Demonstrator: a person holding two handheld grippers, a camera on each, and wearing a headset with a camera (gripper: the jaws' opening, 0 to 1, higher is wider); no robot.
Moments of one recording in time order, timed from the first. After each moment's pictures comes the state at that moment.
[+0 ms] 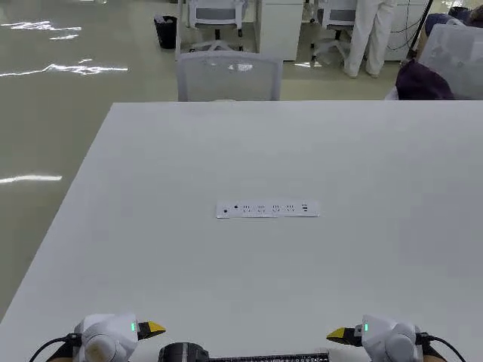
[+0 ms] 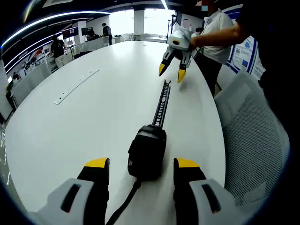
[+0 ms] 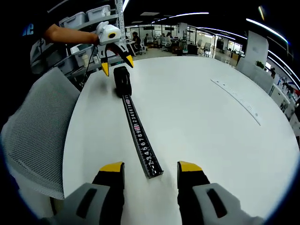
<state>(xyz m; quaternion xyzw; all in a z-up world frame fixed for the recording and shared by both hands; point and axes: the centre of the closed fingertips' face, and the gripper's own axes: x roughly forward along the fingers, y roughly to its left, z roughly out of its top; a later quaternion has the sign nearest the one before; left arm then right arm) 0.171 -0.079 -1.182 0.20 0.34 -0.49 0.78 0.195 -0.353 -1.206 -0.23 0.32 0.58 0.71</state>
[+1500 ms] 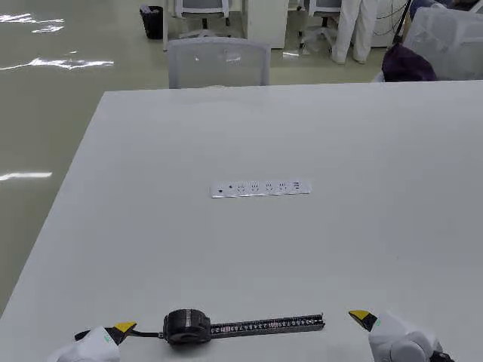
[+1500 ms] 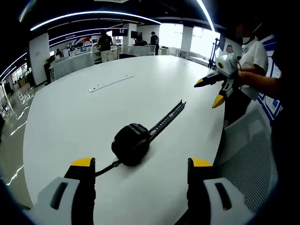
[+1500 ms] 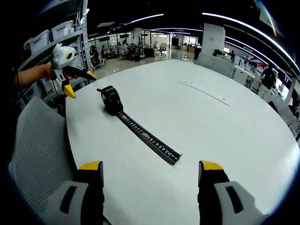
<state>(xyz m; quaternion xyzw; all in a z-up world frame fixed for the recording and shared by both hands) 0.106 -0.071 -1.145 0.10 0.34 -0.32 0.88 0.136 -0.359 -1.158 -0.17 0.33 0.42 0.83</state>
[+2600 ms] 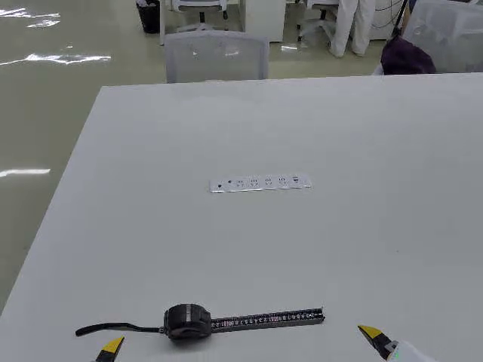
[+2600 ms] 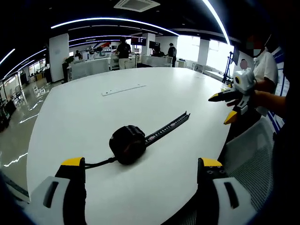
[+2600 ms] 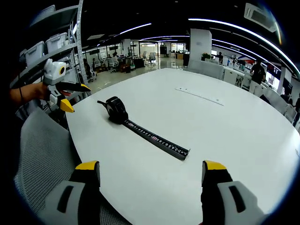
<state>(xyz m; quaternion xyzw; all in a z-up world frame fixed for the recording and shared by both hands) 0.083 -0.078 -1.131 0.06 0.30 -0.24 0.92 0.103 -0.353 -1.143 -0.12 0.30 0.39 0.86</state>
